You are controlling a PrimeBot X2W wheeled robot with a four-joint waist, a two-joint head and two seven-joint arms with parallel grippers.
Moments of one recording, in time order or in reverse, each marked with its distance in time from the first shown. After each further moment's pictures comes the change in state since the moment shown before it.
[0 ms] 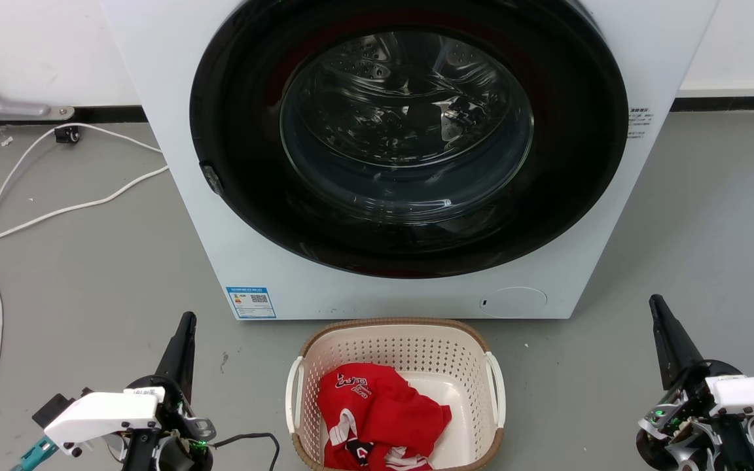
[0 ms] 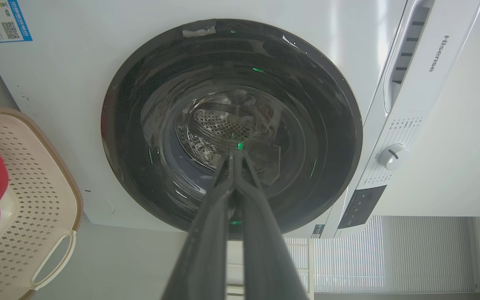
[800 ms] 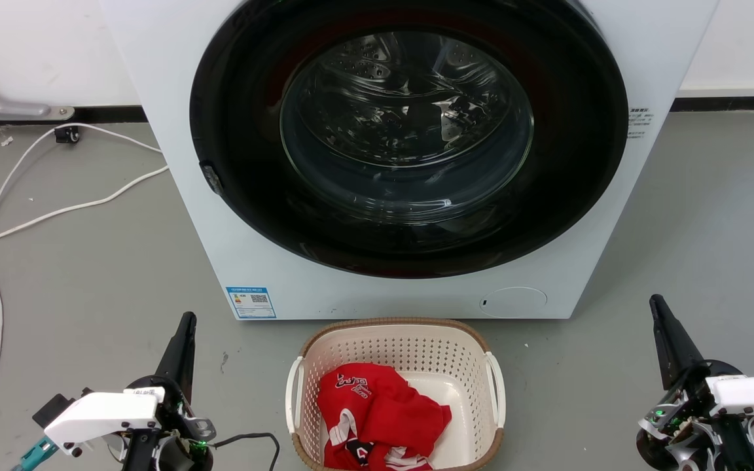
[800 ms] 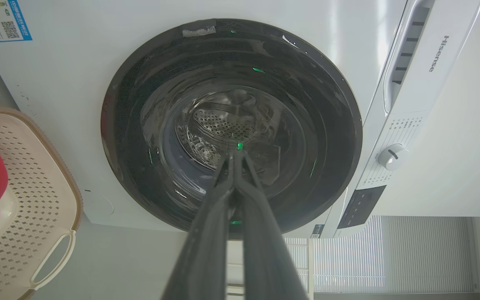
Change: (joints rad) left arm 0.000 -0.003 0.004 0.000 0.002 0.000 0.004; right arm 0.000 0.003 -0.005 0.000 -0.004 0.000 0.004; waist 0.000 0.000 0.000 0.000
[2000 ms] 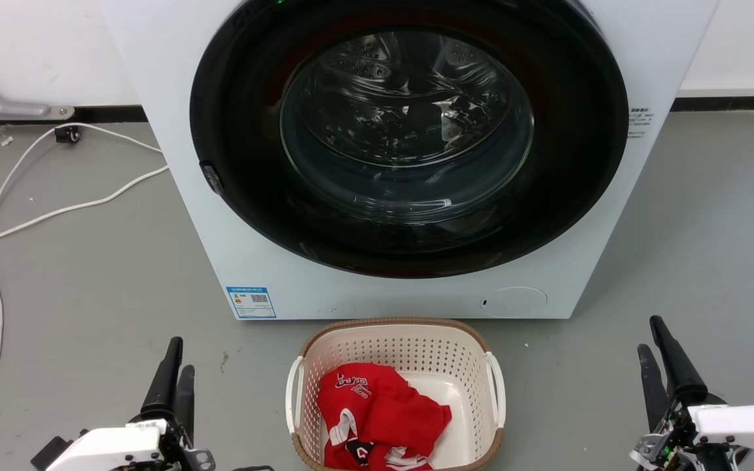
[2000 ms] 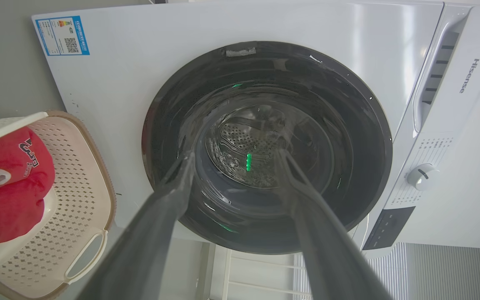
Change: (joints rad) left arm 0.069 -0.011 -0.001 0.017 0.015 0.003 -0.072; right arm 0.064 0.007 0.033 0.018 -0.058 0.000 -0.073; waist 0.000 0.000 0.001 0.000
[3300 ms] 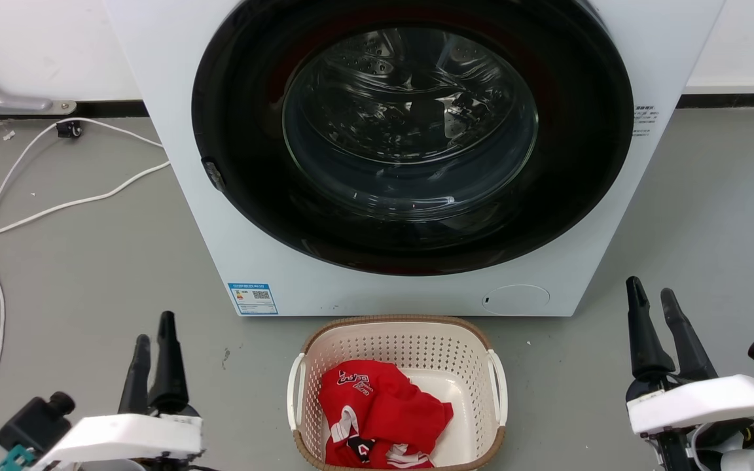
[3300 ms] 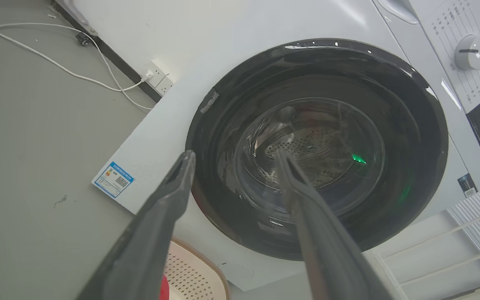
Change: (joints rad) left arm 0.065 0.001 -0.021 -0.243 0.724 0.069 -0.139; right arm 0.003 0.001 0.054 -0.190 -0.920 0.000 -0.139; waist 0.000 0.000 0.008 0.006
